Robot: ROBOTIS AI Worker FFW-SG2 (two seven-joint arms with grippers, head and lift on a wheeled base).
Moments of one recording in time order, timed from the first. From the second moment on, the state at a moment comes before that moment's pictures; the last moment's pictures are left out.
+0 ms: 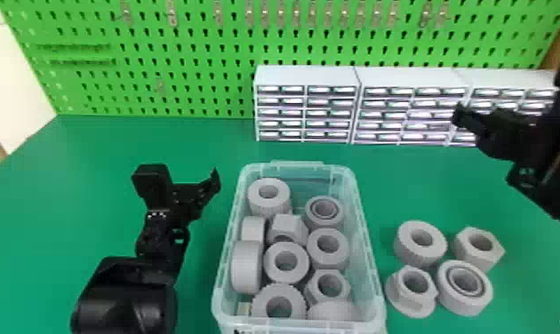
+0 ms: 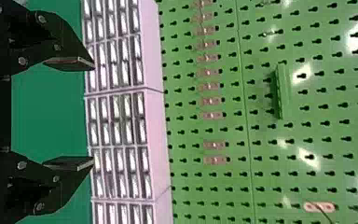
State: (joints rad) left arm -0.14 0.09 -0.10 -1.35 0.16 -0.10 0.08; right arm -0.18 -0.22 -0.15 -2.11 -0.40 0.91 -0.11
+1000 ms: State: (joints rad) left arm -0.14 0.07 -0.05 -1.35 0.14 -0.18 0.07; right arm 0.04 -0.18 -0.16 -1.96 -0.17 0.44 -0.01
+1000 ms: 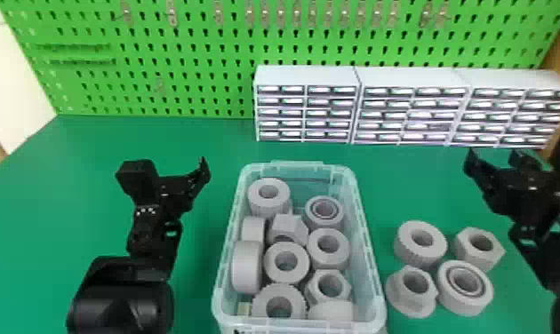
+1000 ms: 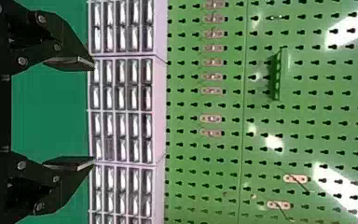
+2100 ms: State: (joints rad) left arm -0.14 0.02 -0.03 -1.45 0.08 -0.11 -0.06; right arm 0.05 -0.22 -0.09 -1.81 -0.11 0.19 0.00
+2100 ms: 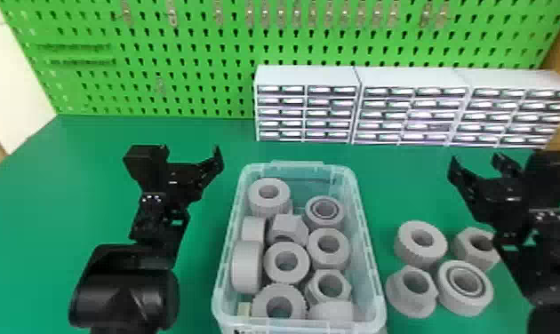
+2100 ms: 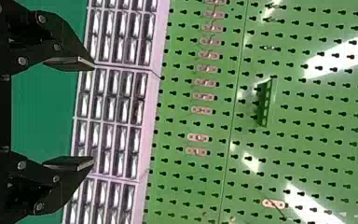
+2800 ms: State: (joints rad) left arm -0.13 0.01 -0.04 -1.45 0.07 -0.11 -0.07; right arm 0.05 -0.21 -0.09 -1.83 -0.11 0.16 0.00
